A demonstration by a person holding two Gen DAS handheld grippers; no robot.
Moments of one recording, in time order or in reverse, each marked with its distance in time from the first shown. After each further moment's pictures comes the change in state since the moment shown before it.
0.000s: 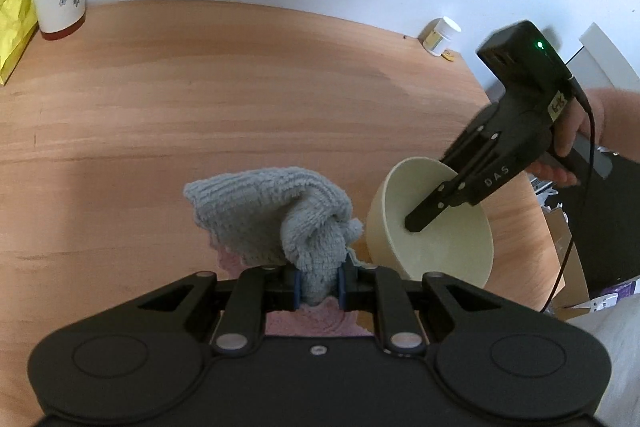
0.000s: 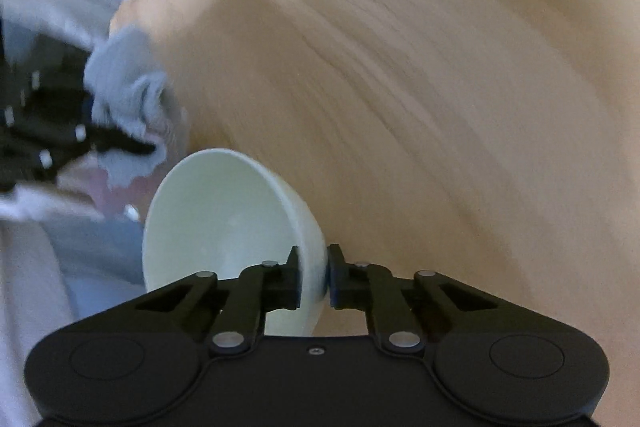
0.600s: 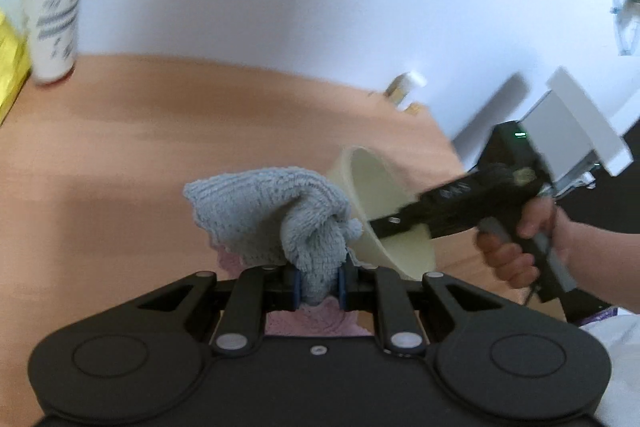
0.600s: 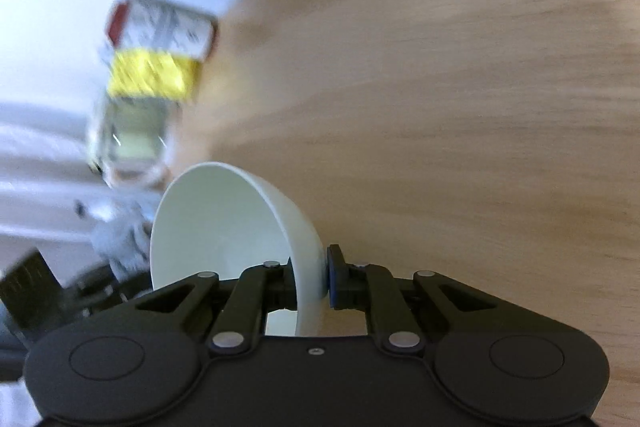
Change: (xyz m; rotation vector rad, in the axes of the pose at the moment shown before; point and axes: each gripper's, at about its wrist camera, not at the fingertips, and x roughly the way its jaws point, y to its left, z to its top) left arm -0.045 -0.032 0.021 0.058 -0.170 -0.075; right arm -0.034 -0.060 -0.088 0.571 -0.520 0.306
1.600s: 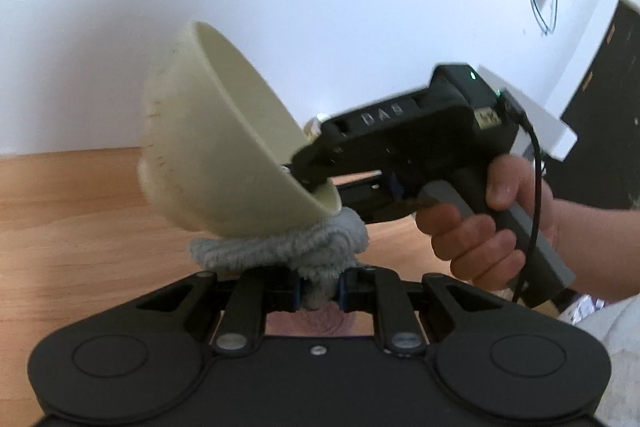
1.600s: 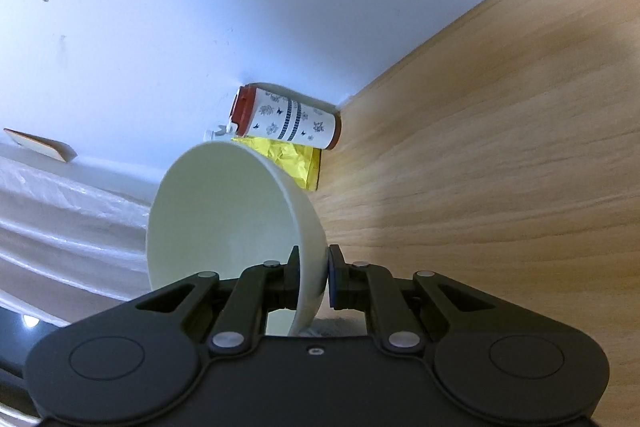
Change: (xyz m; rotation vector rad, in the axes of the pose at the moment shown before) left arm 0.014 -0.031 0.001 0.147 -0.146 -0.124; right arm -0.029 0.085 -0.003 -0.049 -0.195 0.200
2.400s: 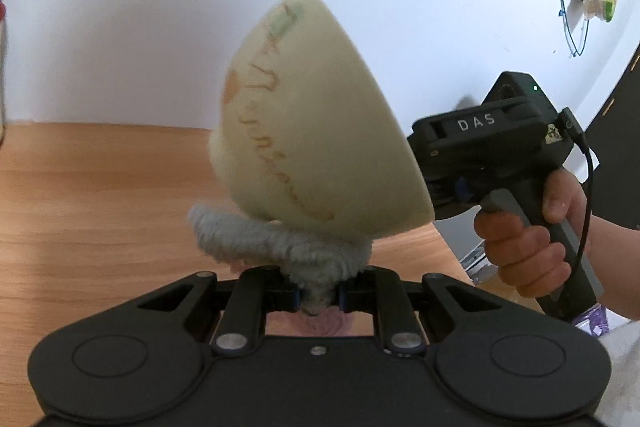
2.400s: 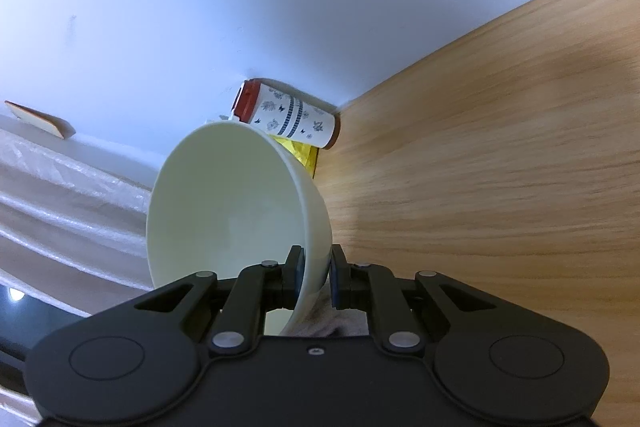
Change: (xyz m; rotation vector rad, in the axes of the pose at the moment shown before) left arm 0.007 0.043 -0.007 -0.092 0.022 0.008; right arm -0.004 0.007 0.003 -0.073 0.030 -0.011
